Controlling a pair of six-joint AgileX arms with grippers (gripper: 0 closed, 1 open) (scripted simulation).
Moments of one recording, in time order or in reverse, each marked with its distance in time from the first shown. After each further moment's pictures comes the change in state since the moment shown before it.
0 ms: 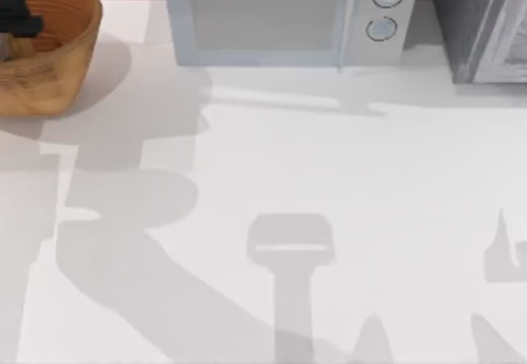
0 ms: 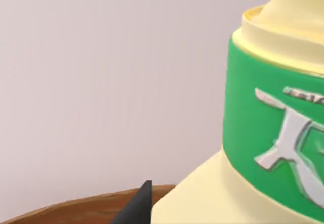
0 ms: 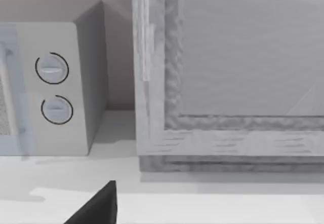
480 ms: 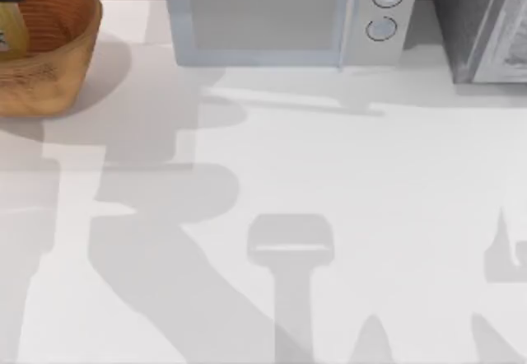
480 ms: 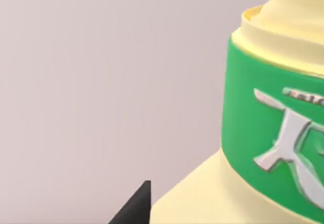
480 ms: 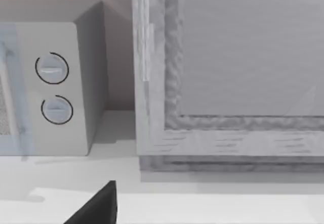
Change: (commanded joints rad) left arm -0.001 -0.108 0.086 -0.194 -0.002 -0.002; right arm 0.000 0.000 0.000 0.000 0.000 0.000
